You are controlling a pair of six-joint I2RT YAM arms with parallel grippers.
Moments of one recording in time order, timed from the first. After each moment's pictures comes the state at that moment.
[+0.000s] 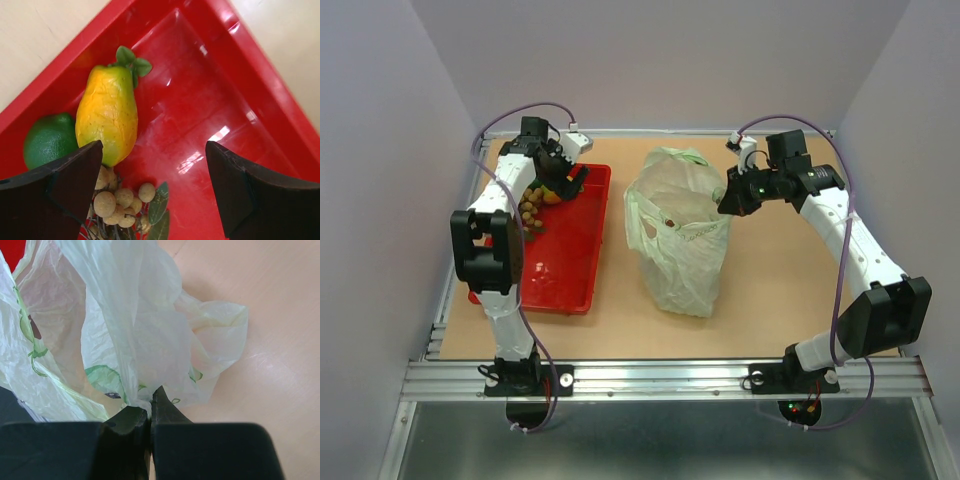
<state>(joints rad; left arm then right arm) -0.08 1.91 1.67 -0.71 0.35 0.62 0.23 1.47 1.43 -0.80 -0.58 -0.15</state>
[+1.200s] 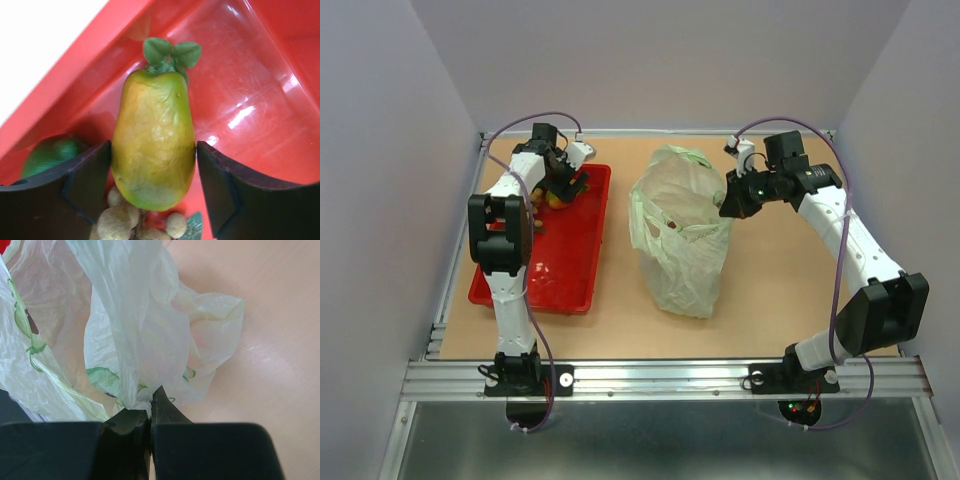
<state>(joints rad) -0.08 2.15 1.78 -0.69 0.22 0.69 0.23 1.48 1.43 -0.83 -0.56 -0.19</state>
